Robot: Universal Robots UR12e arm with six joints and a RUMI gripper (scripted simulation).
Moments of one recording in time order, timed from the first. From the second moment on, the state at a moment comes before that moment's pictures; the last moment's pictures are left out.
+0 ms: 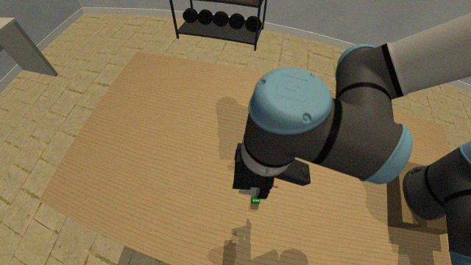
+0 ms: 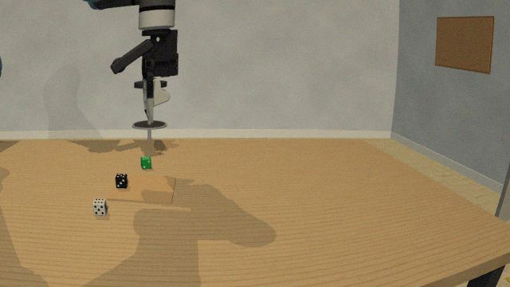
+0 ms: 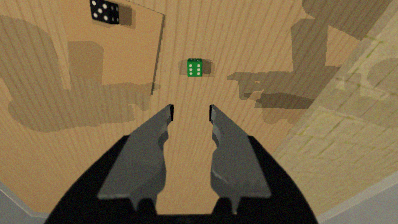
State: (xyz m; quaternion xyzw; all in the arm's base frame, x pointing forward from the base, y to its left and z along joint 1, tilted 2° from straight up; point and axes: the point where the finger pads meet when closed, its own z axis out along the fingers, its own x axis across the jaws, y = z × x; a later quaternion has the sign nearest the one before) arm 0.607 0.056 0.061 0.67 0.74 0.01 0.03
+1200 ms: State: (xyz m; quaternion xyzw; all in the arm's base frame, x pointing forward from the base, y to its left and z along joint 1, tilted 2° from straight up) arm 0.592 0.059 0.027 0.67 0.74 -0.01 0.01
